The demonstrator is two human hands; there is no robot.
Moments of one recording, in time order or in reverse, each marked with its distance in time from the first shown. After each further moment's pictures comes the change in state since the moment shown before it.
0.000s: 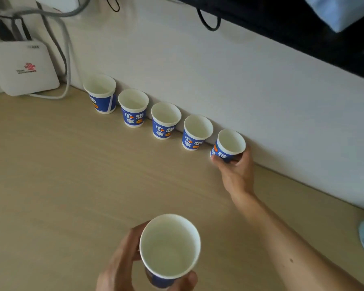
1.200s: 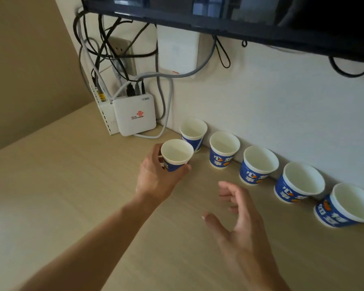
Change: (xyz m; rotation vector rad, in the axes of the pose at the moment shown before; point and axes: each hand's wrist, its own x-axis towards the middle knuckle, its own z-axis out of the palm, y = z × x) left_hand 0.246 -0.042 -0.120 0.199 0.295 0.083; right_hand -0.107 -0.100 0.136 -0.060 -0.456 -0.309
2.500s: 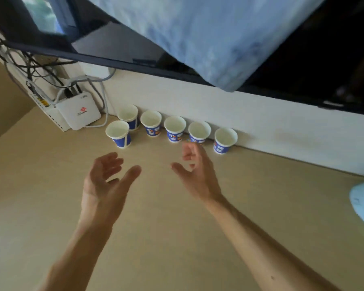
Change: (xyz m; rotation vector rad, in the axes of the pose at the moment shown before) left_hand -0.169 0.136 -0.061 -0.180 -0.055 -0.166; right_hand -0.048 -0.079 -0.115 0.089 0.067 0.287
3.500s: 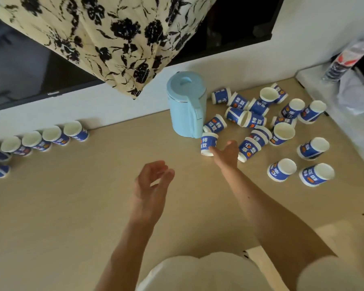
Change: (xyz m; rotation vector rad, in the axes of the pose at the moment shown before) left_hand -0.416 0.128 0.245 0.115 -0.702 0.039; right_hand -0.263 0.229 -0.432 0.024 0.687 0.776
